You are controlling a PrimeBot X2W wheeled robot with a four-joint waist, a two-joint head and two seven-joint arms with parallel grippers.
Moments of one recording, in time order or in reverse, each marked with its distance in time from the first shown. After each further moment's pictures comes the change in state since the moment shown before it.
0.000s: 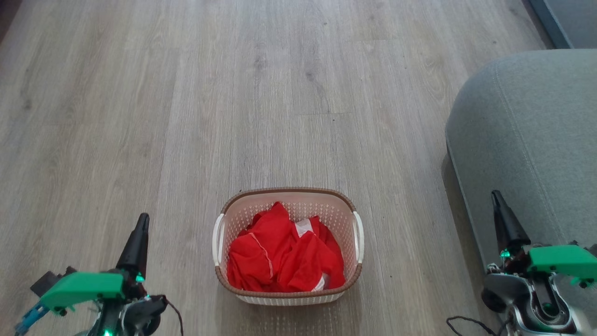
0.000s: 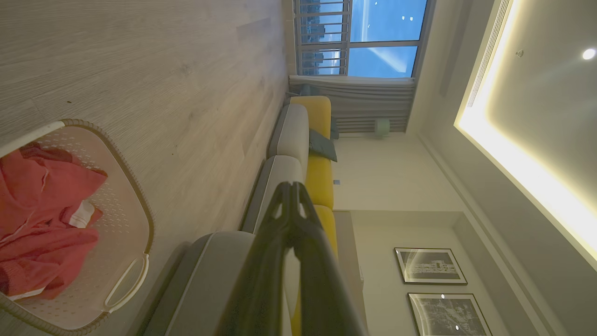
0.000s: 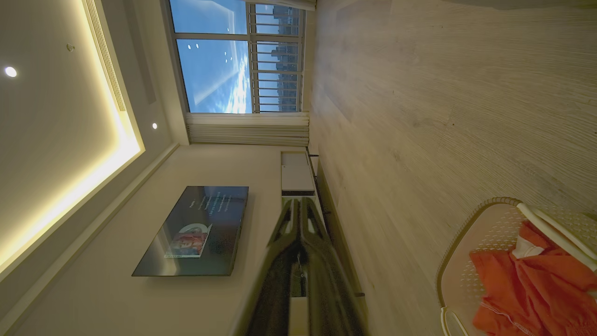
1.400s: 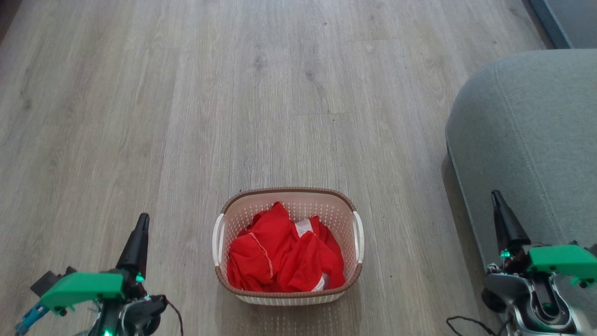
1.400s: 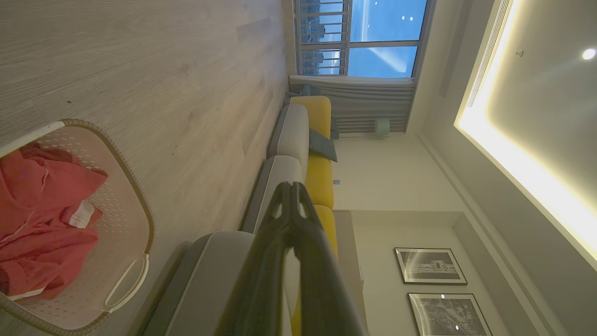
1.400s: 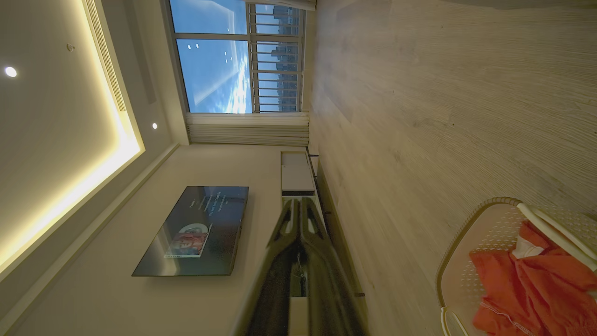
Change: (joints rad) left arm 0.000 0.000 0.000 0.000 0.000 0.000 0.000; right arm 0.000 0.000 0.000 0.000 0.000 0.000 0.000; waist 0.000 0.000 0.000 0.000
